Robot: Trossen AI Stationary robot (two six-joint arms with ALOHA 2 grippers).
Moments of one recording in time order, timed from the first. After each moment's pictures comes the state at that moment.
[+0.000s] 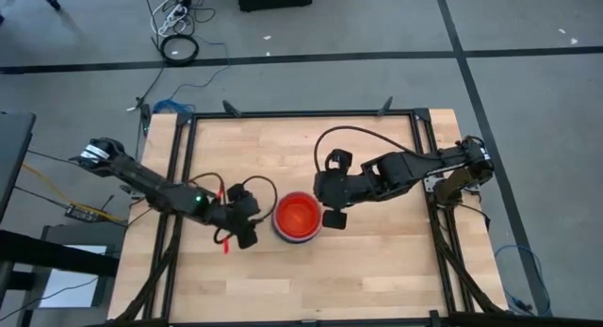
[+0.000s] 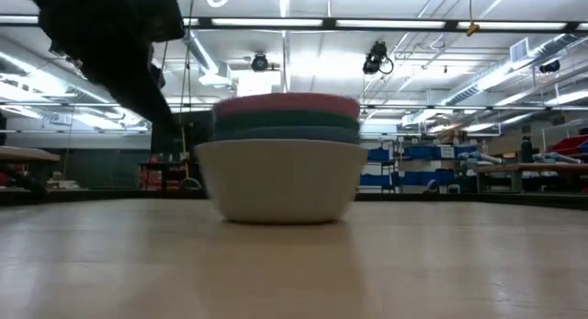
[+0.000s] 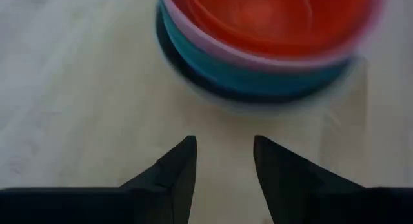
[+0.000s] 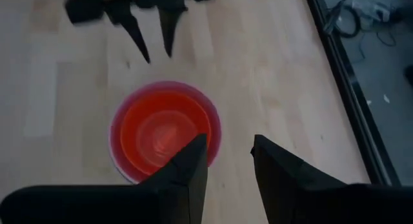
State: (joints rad) left arm -0.40 1.28 0.71 -0.37 -0.42 -0.57; right arm 0.29 1.72 1.91 -1.13 0.45 0.24
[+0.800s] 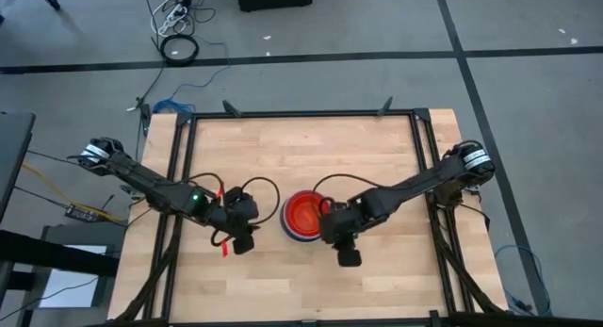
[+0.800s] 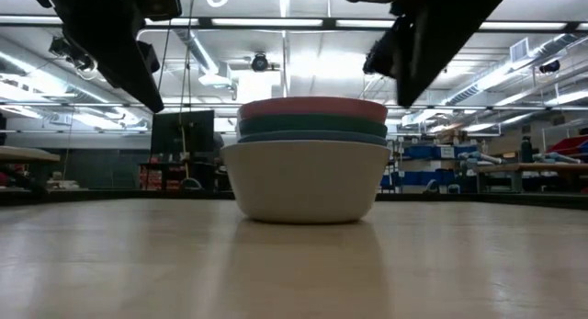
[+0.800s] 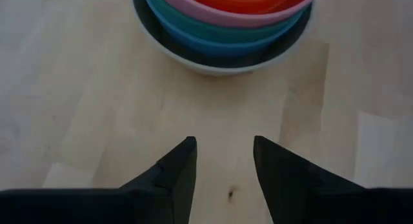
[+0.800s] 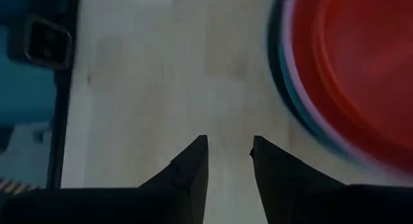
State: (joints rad) left arm -0.43 1.28 0.84 -0.56 -0.33 -0.63; right arm 0.34 1.72 1.30 -0.67 -0.10 0.30
